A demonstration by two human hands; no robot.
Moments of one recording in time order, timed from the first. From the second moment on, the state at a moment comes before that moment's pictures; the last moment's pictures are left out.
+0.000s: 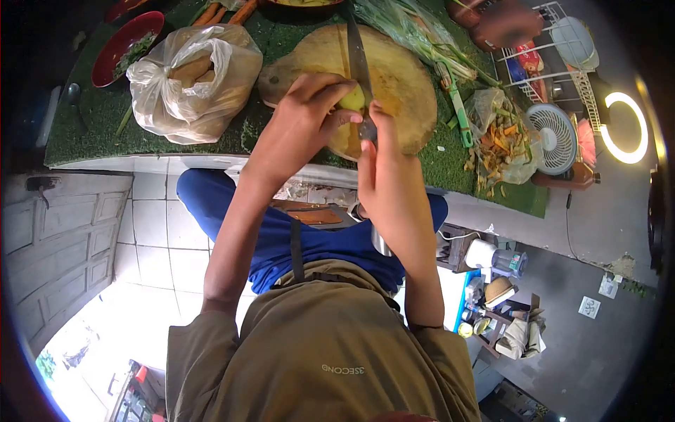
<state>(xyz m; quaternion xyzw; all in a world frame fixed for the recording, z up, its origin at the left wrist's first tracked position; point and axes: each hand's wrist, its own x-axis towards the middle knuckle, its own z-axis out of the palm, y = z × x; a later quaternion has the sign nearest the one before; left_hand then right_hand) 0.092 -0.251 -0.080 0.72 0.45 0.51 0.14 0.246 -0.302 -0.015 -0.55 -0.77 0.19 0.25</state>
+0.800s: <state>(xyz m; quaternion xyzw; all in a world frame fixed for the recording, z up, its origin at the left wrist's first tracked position) 0.124 -0.263 -0.060 0.76 0.46 0.46 -0.04 0.321 -0.287 -0.039 -0.49 -0.64 0.49 0.34</state>
